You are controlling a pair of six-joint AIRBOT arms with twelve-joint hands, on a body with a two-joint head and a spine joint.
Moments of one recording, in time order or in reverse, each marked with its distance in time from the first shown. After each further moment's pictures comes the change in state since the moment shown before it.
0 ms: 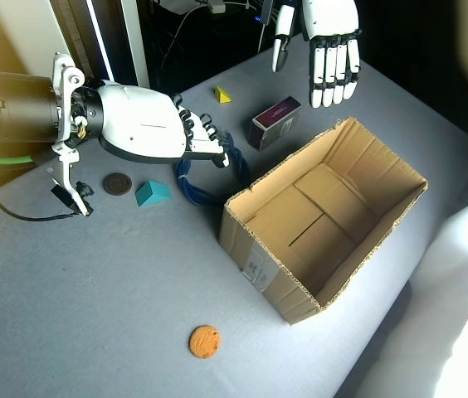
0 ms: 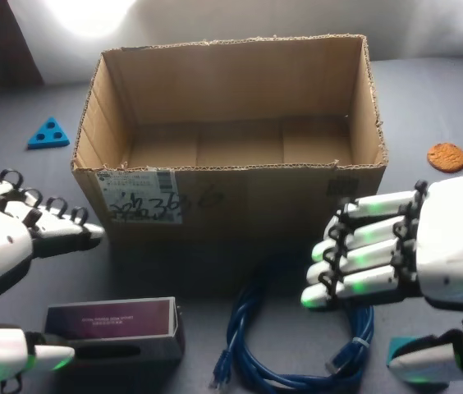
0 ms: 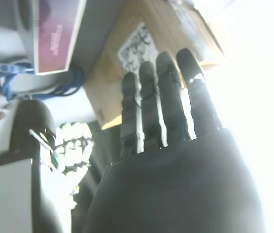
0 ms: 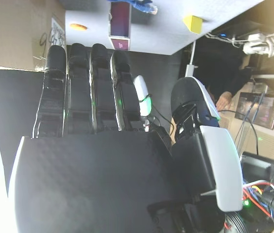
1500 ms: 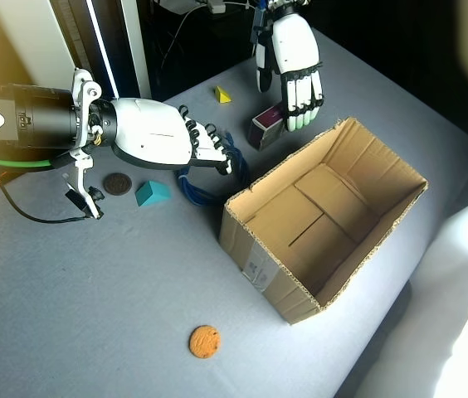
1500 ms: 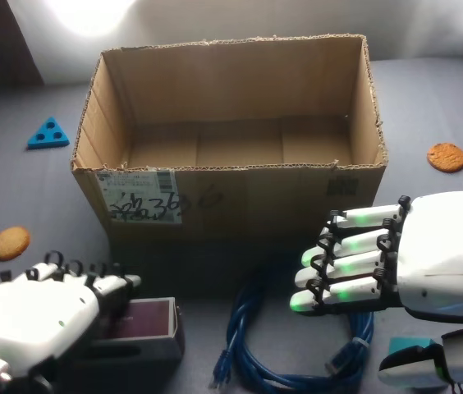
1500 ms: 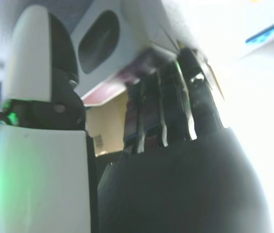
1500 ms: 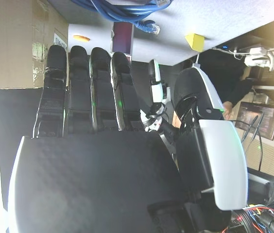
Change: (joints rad) left arm 0.140 -0.358 -0.023 -0.434 -0.409 0.179; right arm -0.042 -0.048 -0.002 0.146 -0.044 -0.174
